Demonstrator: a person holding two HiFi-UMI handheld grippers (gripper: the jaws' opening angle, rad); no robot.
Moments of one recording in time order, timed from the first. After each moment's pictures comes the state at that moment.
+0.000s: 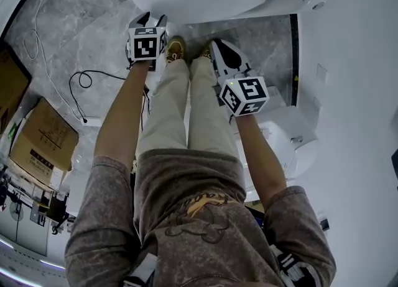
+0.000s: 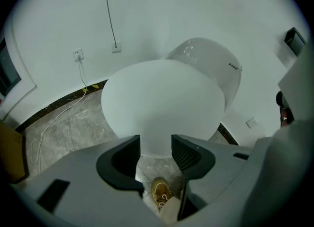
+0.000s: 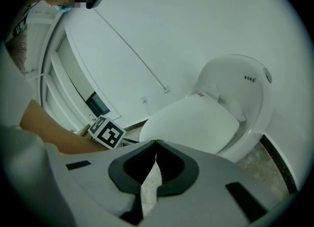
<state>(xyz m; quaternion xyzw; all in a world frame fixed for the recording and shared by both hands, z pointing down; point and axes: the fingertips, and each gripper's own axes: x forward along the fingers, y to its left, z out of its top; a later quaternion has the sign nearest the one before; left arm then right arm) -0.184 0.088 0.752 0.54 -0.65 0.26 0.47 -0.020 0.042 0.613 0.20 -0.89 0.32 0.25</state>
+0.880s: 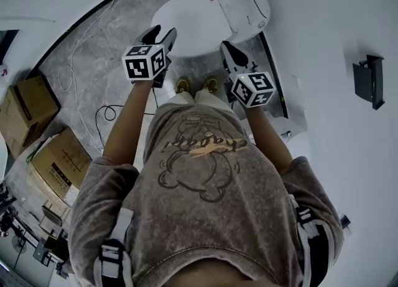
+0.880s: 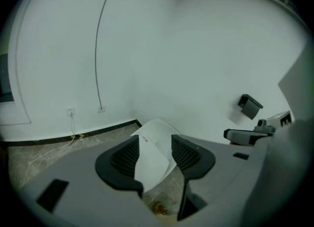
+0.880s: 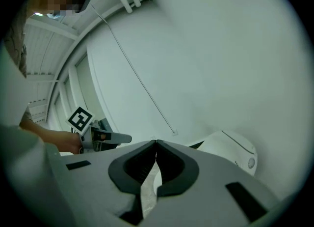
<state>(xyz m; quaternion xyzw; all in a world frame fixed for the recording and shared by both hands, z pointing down) -0.165 0.039 0.339 0.65 -0.66 0.09 0.35 0.002 0.002 0.298 0.22 -0.94 0.23 0.13</state>
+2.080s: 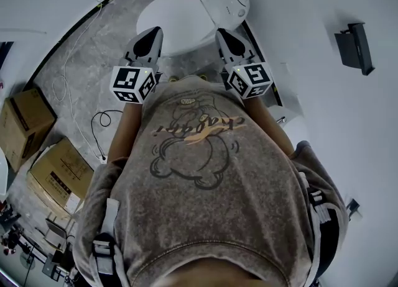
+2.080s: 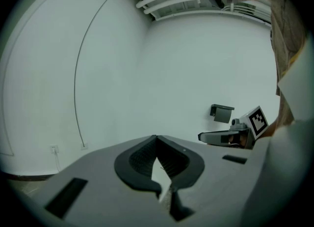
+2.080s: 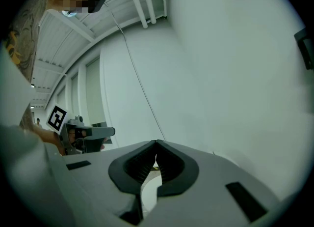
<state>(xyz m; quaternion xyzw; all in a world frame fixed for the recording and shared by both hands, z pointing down) -0.081 0.065 0.228 0.75 -0.64 0.03 0.14 0.063 0.002 0.244 0.24 -0.96 0.14 0.07</state>
